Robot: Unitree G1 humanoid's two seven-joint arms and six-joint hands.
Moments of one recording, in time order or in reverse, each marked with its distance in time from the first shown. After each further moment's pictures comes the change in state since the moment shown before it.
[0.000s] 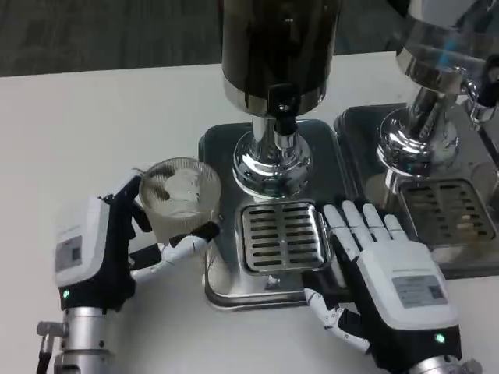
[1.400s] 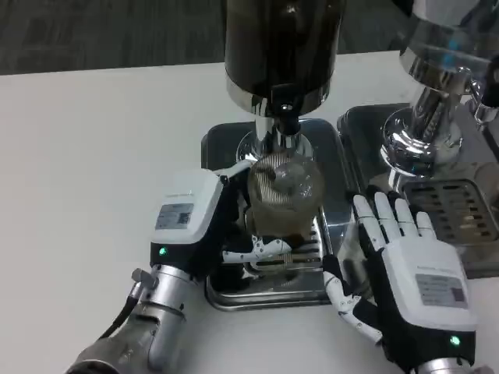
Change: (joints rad) left arm -0.305 -0.144 -0.259 0.320 0.107 0.078 0.022; right arm 0.037 0.079 -0.039 -0.027 0.006 0.073 -0.047
